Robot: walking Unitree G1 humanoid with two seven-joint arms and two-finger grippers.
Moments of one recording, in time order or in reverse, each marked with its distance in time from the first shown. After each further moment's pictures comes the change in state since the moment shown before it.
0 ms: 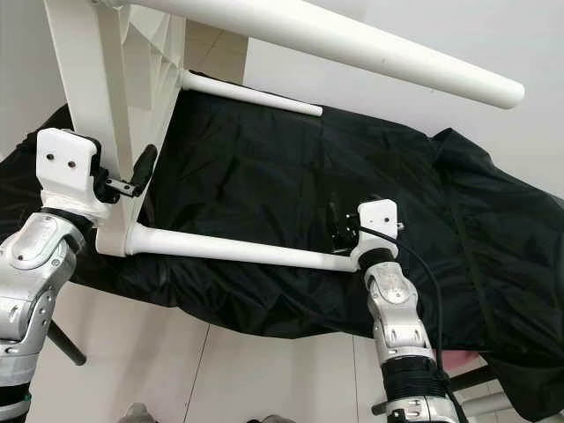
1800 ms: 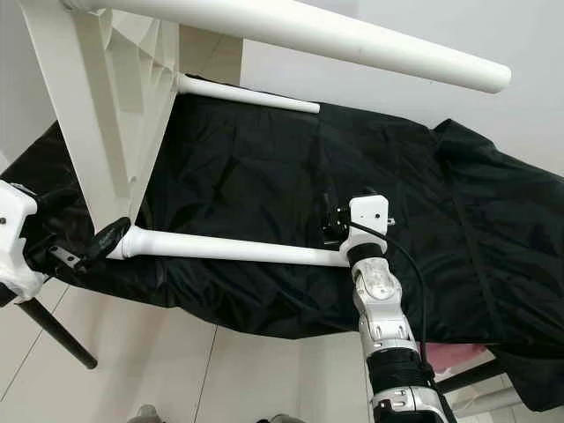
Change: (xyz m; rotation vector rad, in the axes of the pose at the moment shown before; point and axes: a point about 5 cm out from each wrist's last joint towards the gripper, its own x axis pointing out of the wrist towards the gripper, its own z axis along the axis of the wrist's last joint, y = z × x) left arm -0.084 0.006 0.009 -0.082 0.278 -0.337; right arm 0.007 0.011 0.002 0.022 -0.057 -0.029
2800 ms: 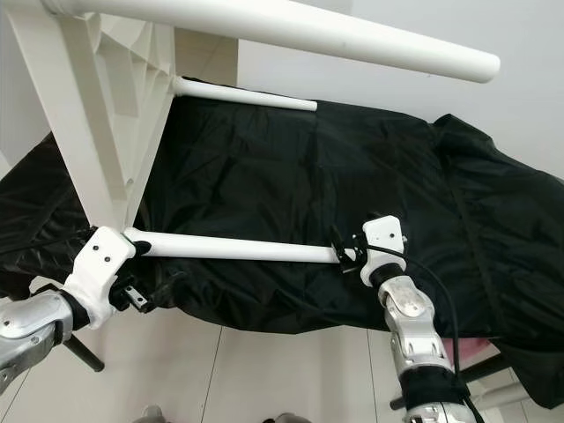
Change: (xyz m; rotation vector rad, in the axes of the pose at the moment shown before) left arm 0.036 -0.041 -0.055 -0.004 0.201 -0.446; right arm -0.039 -0.033 -0.033 -0.084 0.180 0.219
